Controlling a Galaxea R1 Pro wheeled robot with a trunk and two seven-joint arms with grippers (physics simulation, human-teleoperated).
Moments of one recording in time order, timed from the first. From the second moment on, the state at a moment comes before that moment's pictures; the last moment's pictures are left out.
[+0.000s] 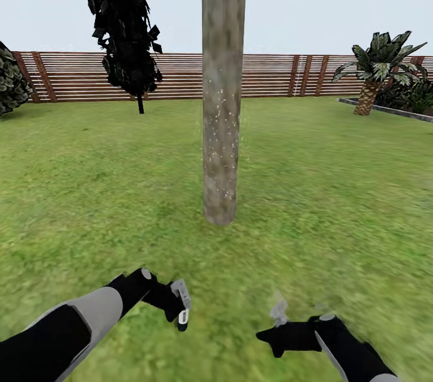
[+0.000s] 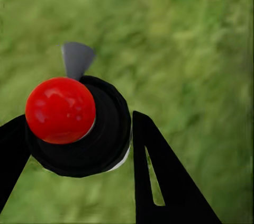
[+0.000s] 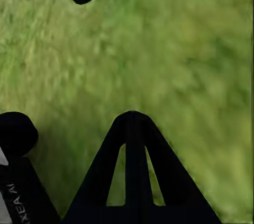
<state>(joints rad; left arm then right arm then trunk) -0.92 -0.02 -0.77 -0.05 -0.03 0.00 -0.81 -0.46 -0.16 0.23 -0.65 0.01 0.29 0.93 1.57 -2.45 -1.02</state>
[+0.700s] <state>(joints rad) -0.62 0.00 -0.77 -0.02 0.72 -0.29 -0.19 -0.46 -0.30 0.13 -0.07 -0.69 -0.60 0.67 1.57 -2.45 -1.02</state>
